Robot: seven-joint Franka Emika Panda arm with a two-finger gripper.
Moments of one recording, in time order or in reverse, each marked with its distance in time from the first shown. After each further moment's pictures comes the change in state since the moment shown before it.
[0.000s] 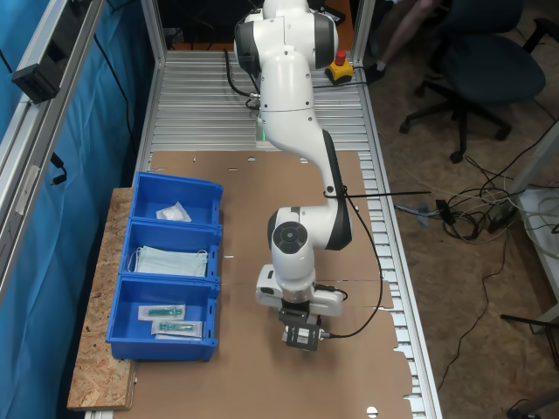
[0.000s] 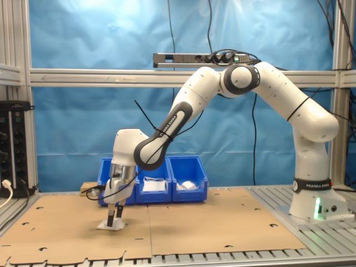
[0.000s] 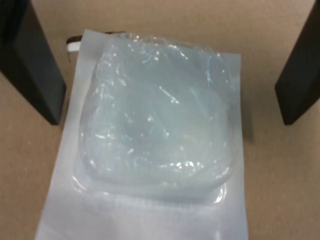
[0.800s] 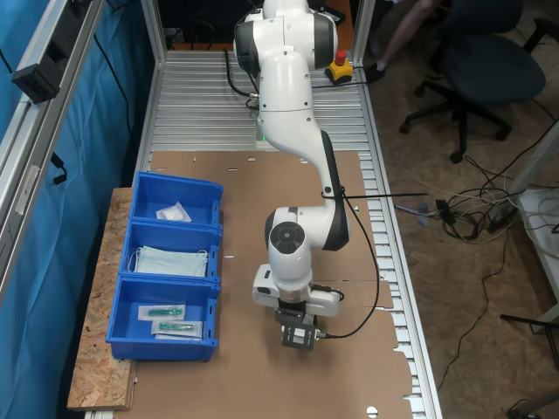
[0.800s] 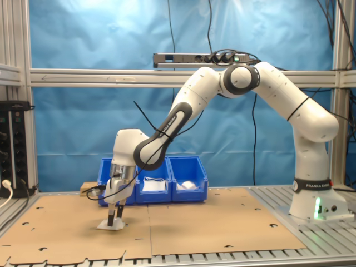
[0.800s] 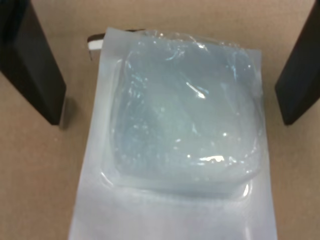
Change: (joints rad) arm 0.000 0.000 -0.013 -0.001 0.000 0.000 0.000
